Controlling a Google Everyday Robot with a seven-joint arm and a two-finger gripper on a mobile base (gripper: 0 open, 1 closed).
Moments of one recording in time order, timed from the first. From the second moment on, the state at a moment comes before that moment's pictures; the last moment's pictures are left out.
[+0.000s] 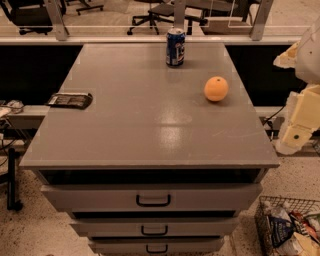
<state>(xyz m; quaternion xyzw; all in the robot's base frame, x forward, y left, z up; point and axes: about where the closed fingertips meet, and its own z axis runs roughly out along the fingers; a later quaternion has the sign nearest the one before) 0.438 -0.216 0.981 -0.60 0.78 -0.04 0.17</state>
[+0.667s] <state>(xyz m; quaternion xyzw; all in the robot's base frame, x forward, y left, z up) 0.447 -0.206 0.978 -0.60 0.78 -0.03 0.18</state>
